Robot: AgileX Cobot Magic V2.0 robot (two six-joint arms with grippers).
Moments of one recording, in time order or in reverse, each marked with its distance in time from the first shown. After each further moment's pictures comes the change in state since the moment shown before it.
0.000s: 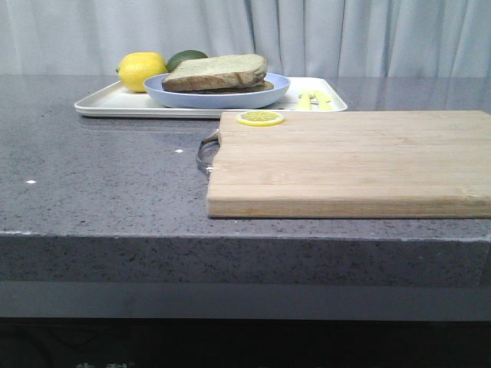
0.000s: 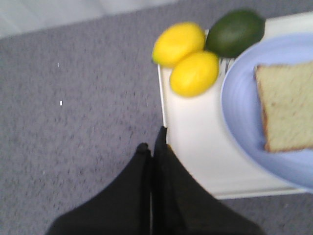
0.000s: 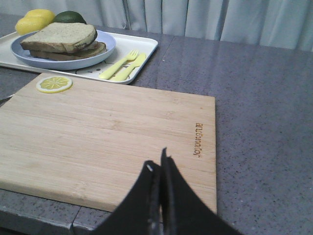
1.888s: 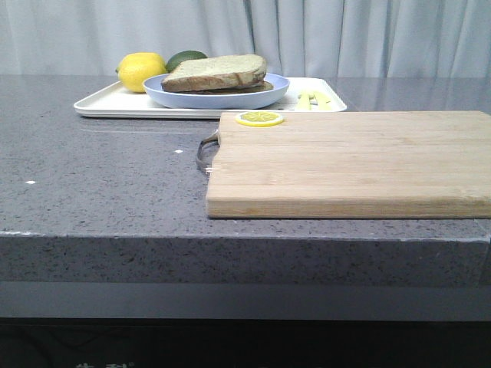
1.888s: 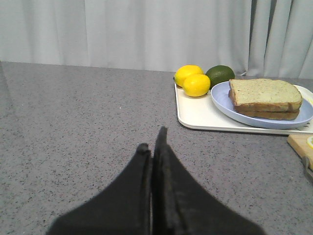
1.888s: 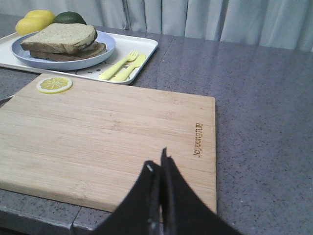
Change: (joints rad) left arm 0.215 -1.773 1.913 -0.207 -0.865 -0.047; right arm 0.000 0.000 0.000 0.000 -0.001 0.000
